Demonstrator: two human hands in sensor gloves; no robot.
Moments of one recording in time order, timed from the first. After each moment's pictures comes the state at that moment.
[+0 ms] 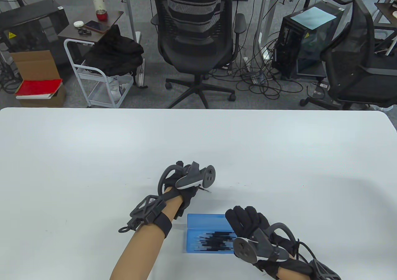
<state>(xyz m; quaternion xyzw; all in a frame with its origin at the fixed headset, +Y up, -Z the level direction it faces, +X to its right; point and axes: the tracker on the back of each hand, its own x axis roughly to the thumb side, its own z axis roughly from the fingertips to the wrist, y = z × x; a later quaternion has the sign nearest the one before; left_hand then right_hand) -0.045 -0.745 -0.440 -0.09 -0.18 -0.09 0.98 0.136 -0.740 -0.258 -0.29 -0.04 -0.95 0.11</state>
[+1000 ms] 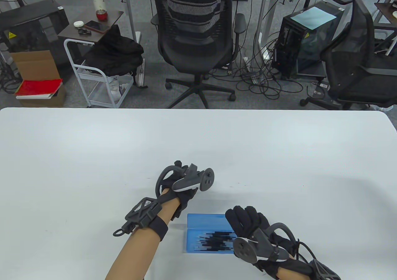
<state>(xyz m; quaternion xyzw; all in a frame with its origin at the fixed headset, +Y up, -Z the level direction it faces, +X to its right) -0.053 -0.719 -0.417 -0.05 -0.22 -0.08 0.97 0.136 -0.740 -0.258 -0.29 -0.04 -0.95 0.11</state>
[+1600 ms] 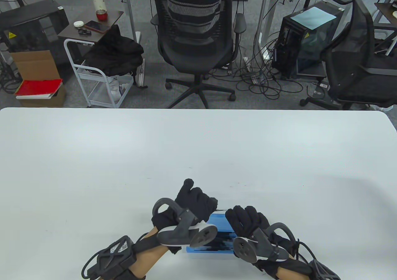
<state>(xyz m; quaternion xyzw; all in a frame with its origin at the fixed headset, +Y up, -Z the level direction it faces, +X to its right) -0.046 -0.645 -0.254 0.15 -0.37 -0.08 0.91 0.136 -0.741 -0.259 -0.28 -0.04 -0.95 0.11</state>
